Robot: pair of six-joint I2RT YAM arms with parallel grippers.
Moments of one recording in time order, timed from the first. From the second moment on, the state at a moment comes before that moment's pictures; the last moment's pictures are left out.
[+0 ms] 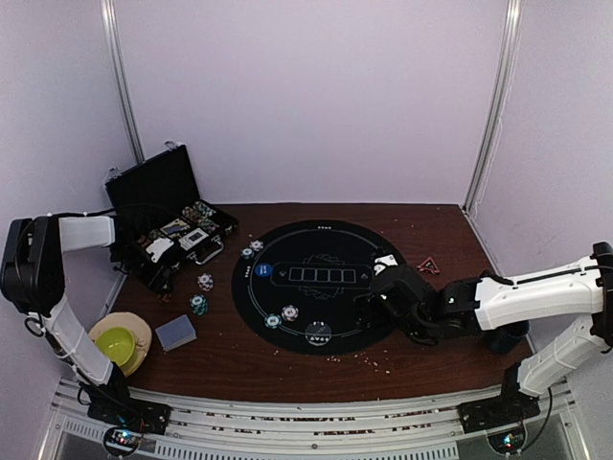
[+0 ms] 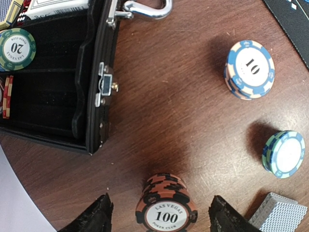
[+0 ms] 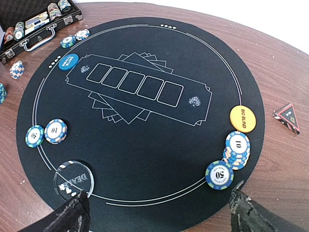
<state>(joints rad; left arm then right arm) 0.05 1.66 1.04 -0.65 0.16 0.58 1.09 1.39 0.78 -0.19 0.61 0.55</state>
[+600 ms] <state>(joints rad) 0.05 1.67 1.04 -0.65 0.16 0.59 1.10 1.40 0.78 -0.19 0.61 0.55</state>
